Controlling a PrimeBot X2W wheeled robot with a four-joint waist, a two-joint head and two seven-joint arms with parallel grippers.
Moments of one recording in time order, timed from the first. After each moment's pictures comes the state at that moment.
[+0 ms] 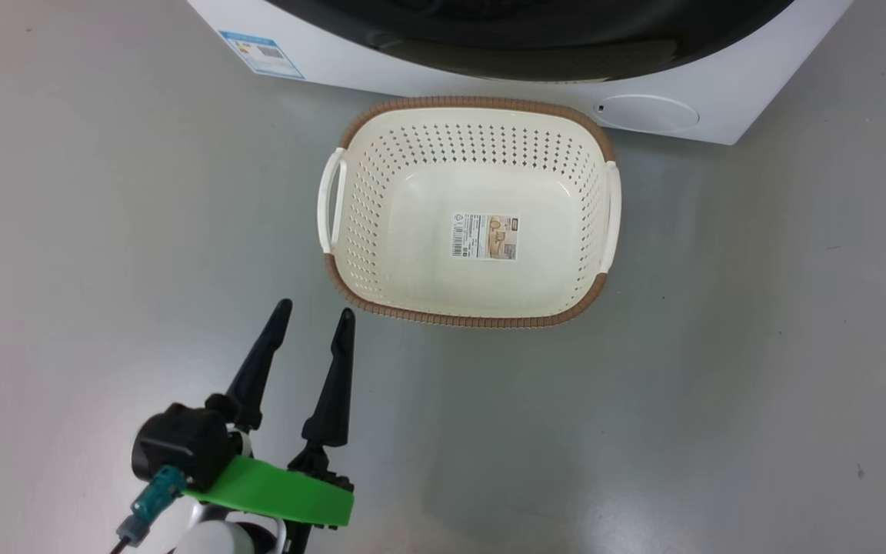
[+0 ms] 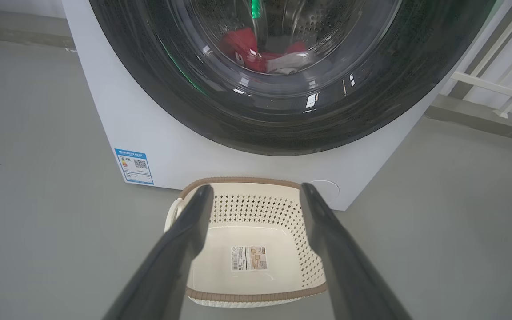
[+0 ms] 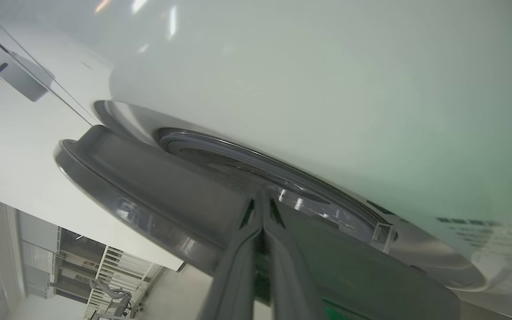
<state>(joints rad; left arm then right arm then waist) -0.24 0.03 -0.22 0.15 -0.33 -0.06 -0.25 -1.22 -0.46 0.31 0.56 1.61 0.13 0.48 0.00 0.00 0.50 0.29</state>
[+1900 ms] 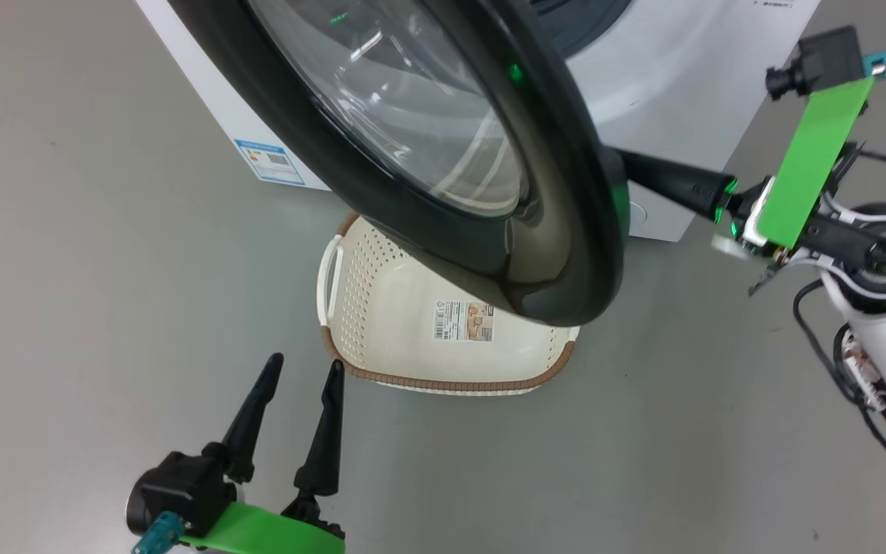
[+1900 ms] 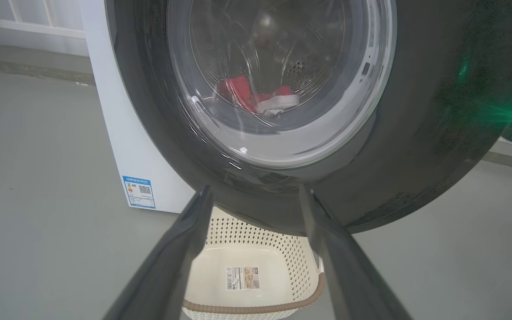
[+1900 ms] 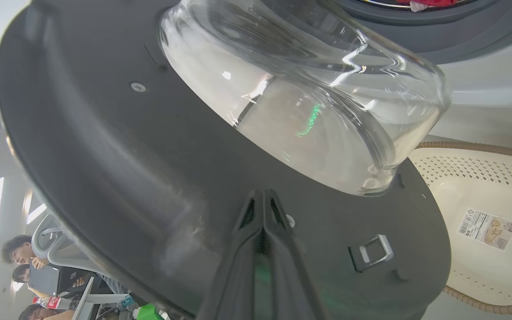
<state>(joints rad) -0.14 0.04 -0.20 0.15 -0.32 -0.06 -0.25 -0.79 -0.36 0.37 0.32 1.63 0.13 0.70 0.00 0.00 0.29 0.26</state>
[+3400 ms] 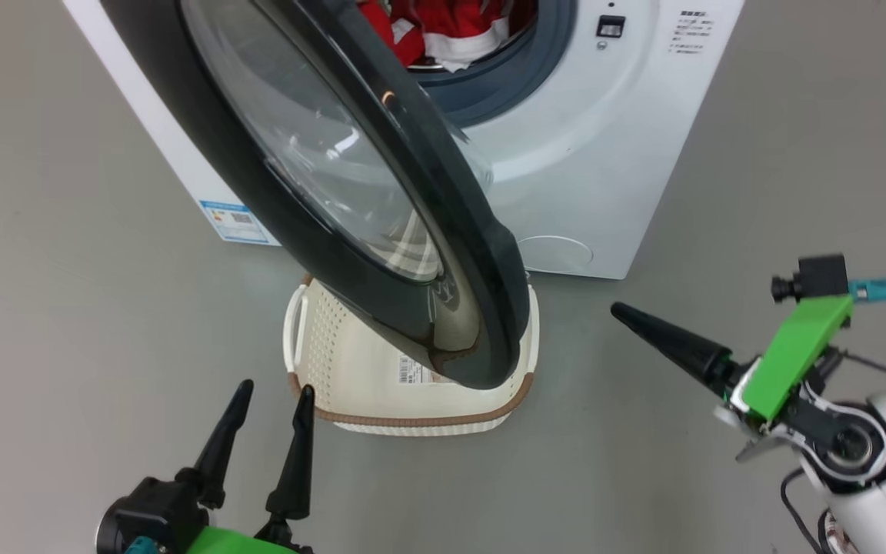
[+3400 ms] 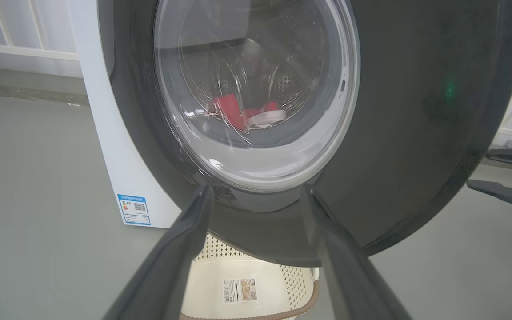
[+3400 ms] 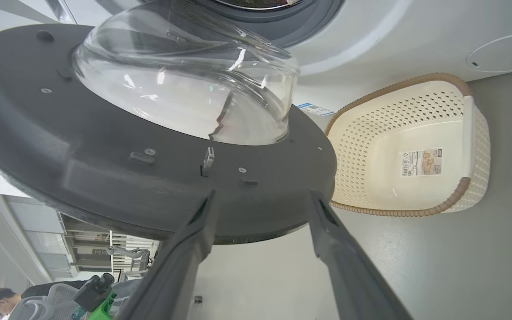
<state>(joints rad) -0.08 0.04 -0.12 0.15 -0.27 -0.10 -0.25 -0.39 -0.32 0.28 0.28 1.55 0.13 0.53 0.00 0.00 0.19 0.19</state>
